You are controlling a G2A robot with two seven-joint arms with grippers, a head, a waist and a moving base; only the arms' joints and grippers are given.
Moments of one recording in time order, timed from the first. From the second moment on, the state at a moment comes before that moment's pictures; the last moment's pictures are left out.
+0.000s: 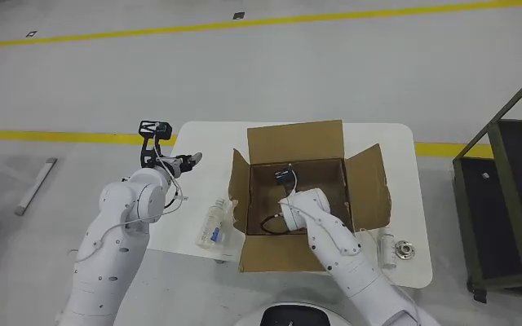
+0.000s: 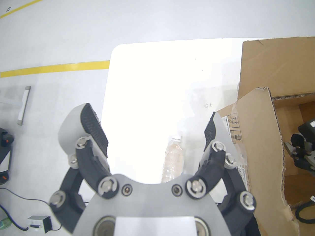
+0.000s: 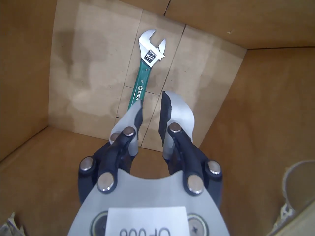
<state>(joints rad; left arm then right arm) 0.95 -1.18 -1.32 -1.62 1.14 0.14 -0.84 -0.81 -1.55 0.96 -1.16 -1.53 0.31 1.27</state>
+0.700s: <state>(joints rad) 0.95 -1.18 -1.32 -1.62 1.14 0.14 -0.84 -0.69 -1.62 0.94 -0.85 -1.41 0.44 1.19</state>
